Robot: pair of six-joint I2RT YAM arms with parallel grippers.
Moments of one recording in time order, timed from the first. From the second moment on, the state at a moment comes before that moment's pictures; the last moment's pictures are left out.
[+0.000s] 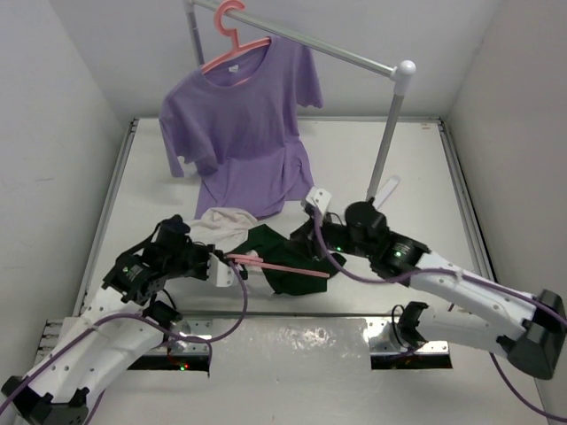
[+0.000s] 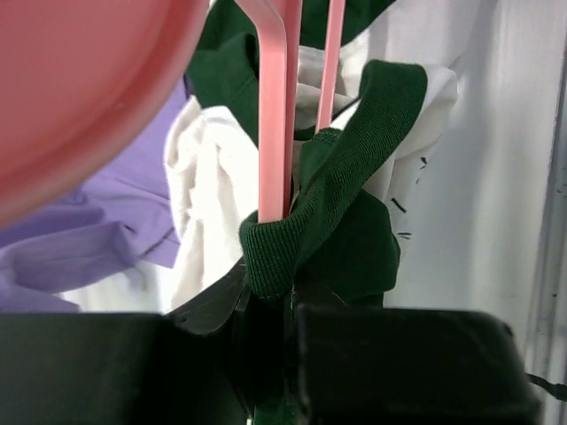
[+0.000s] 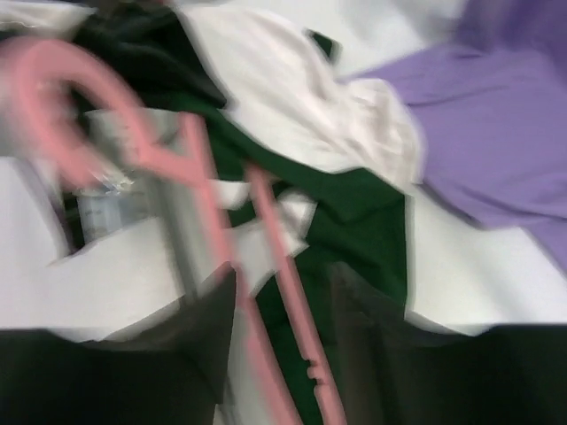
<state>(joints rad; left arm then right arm) -0.50 0.63 0.66 -0.88 0.32 1.17 0.90 0.98 0.70 -0.02 -0.28 0.02</state>
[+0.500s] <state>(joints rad) -0.50 0.55 0.65 -0.90 0.32 1.26 0.90 1.72 0.98 0.00 -0.14 0.20</state>
